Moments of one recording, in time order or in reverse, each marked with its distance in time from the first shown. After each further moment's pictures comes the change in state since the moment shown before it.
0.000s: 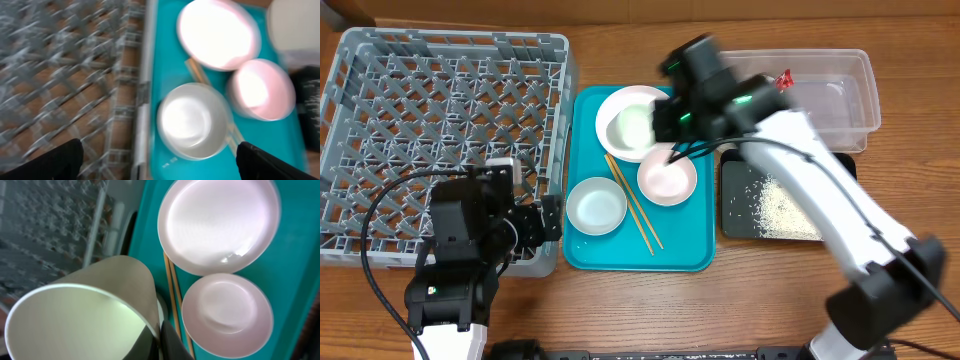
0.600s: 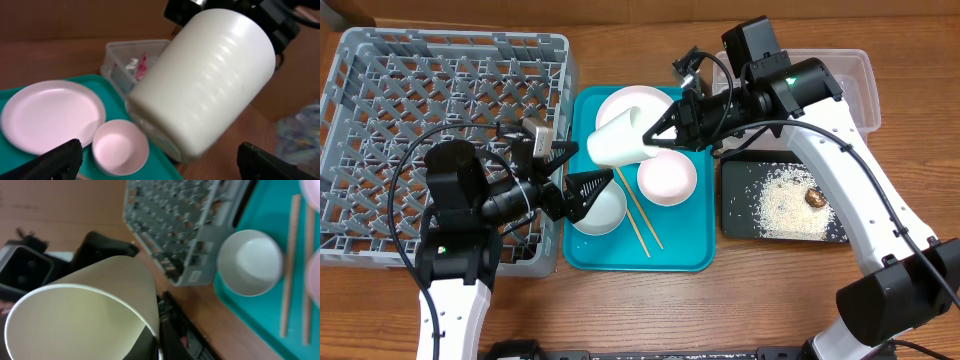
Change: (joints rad) left arm 0.000 0.174 0.002 0.498 0.771 -0.002; right arm -0.129 -0.014 -0.006 -0.100 -0.749 -0.108
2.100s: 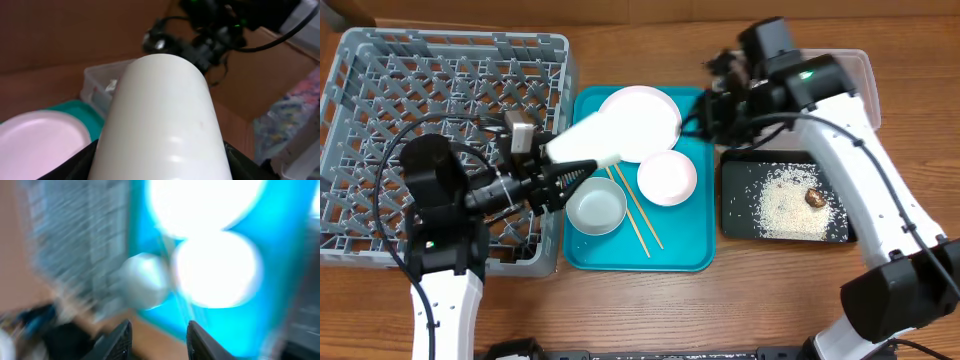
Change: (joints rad) left arm 0.108 0.033 0.007 0.123 0.194 -0.024; right arm -0.079 0.000 -0.001 -0.094 0.479 0.043
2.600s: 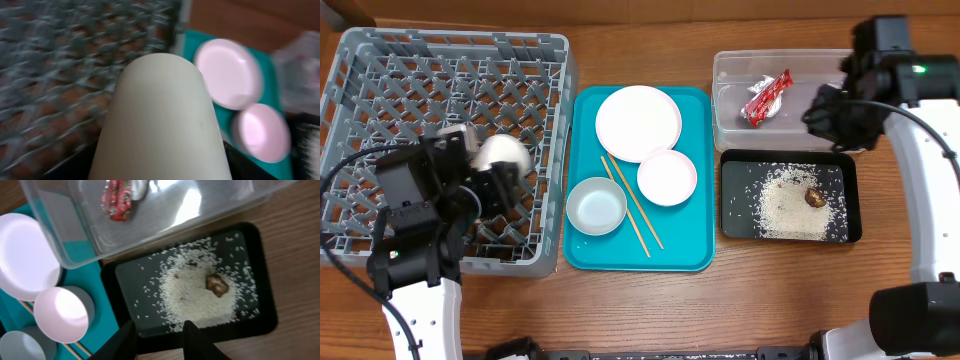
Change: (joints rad) left arm 0.109 -0.024 0.176 -0.650 -0.912 0.039; right arm -0.315 -0.100 -0.001 -0.207 0.493 -0.019
